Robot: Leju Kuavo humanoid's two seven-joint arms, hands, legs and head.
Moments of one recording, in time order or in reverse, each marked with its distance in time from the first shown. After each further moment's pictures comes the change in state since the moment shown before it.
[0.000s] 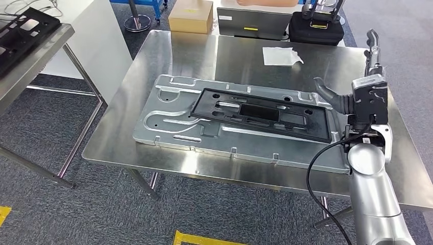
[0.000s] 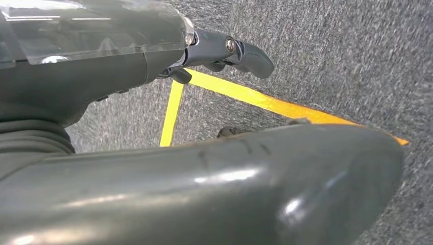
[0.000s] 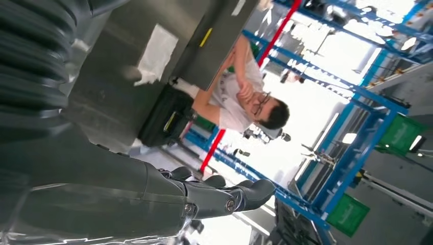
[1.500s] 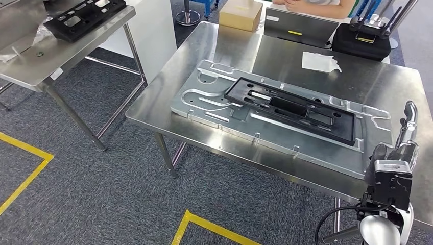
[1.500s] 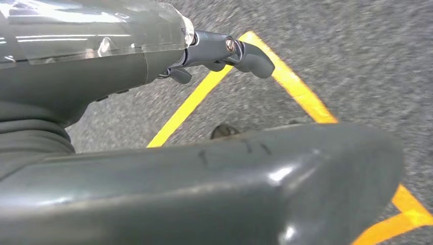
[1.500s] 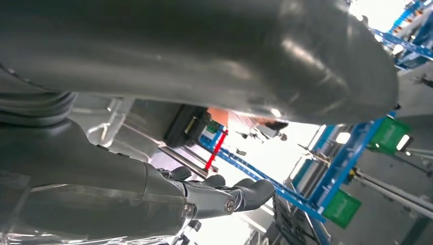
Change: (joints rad) left arm -0.003 -0.097 0.078 -0.005 0.139 0.079 0.013; right arm 0.500 0.180 -0.243 -0.296 0.131 -0.093 -0.138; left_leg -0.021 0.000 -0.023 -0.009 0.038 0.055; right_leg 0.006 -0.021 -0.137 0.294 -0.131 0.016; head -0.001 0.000
